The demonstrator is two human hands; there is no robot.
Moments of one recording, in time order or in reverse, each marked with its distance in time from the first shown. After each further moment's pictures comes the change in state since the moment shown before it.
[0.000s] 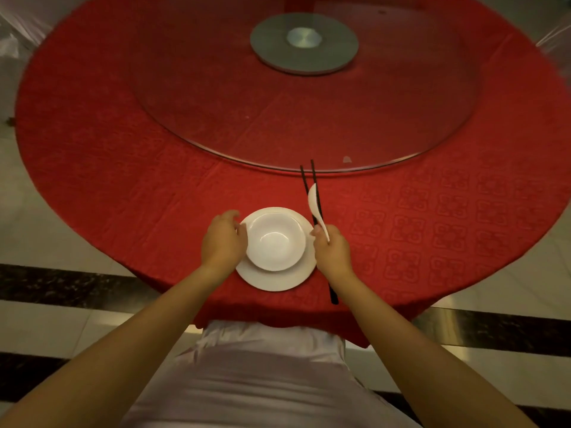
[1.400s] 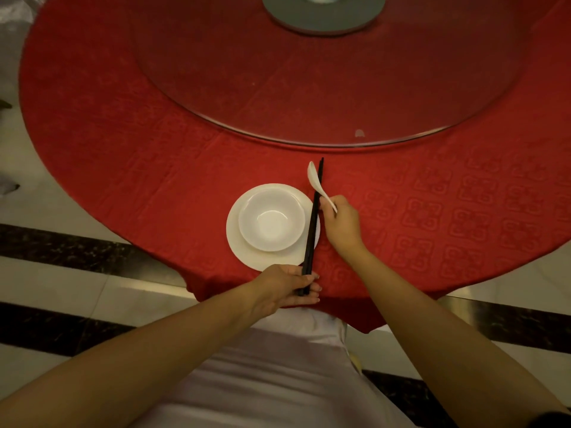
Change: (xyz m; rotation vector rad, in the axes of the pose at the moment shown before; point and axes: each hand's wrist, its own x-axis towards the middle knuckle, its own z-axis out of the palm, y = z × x) left_hand -0.084 0.029 0.071 -0.933 -0.790 -0.722; right_hand 0.046 0.030 -0.008 -0.166 -0.021 -0.195
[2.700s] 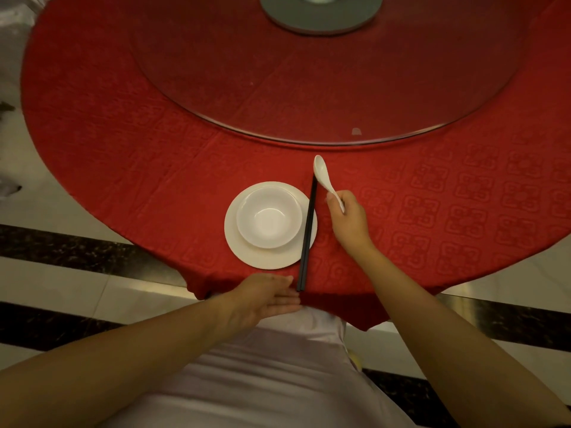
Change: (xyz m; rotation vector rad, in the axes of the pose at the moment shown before) left_hand -0.021 -0.011 -0.014 -0.088 0.108 -0.055; right_hand -0.001 0.008 -0.016 0.164 0.000 -0.003
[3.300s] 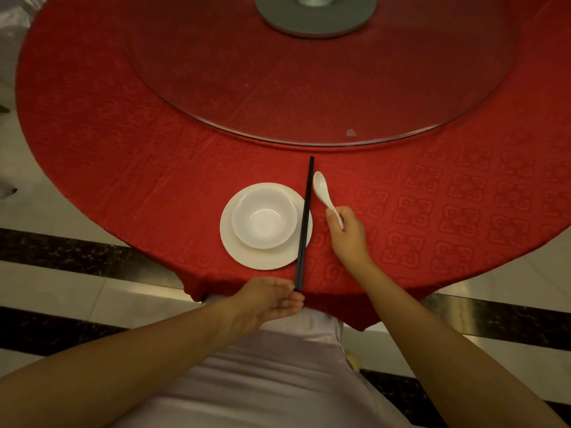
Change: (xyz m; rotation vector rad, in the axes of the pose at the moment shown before) left_hand -0.004 -0.005 0.009 0.057 0.011 0.019; right_hand -0.025 0.013 -0.006 0.005 0.006 -0.009
